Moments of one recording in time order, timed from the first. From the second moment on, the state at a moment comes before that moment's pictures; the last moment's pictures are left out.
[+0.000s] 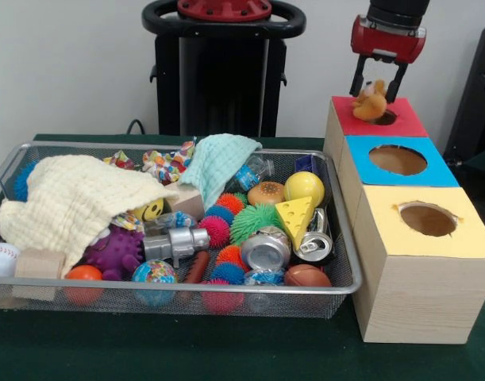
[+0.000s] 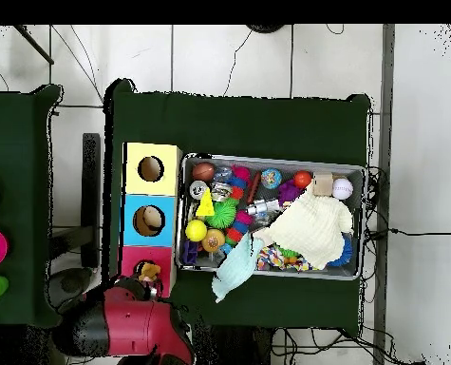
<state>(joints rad) 0.38 -0.80 -0.27 2.05 0.19 0.33 1.92</state>
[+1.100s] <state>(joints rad) 0.37 -0.82 -0.27 2.05 0.19 0.33 1.92</state>
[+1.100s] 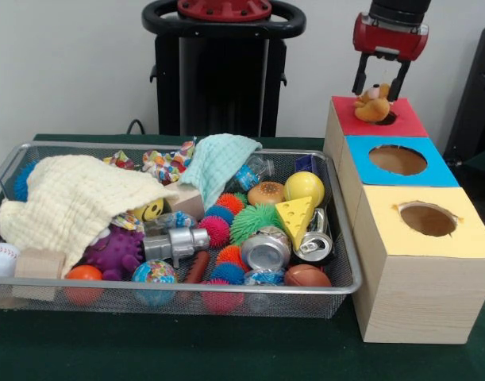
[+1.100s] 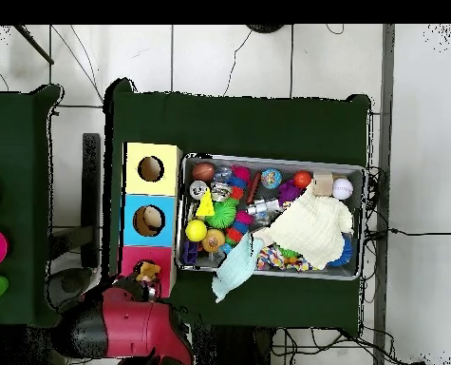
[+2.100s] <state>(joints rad) 0.33 -0.92 -0.27 2.06 0.19 0.34 1.92</state>
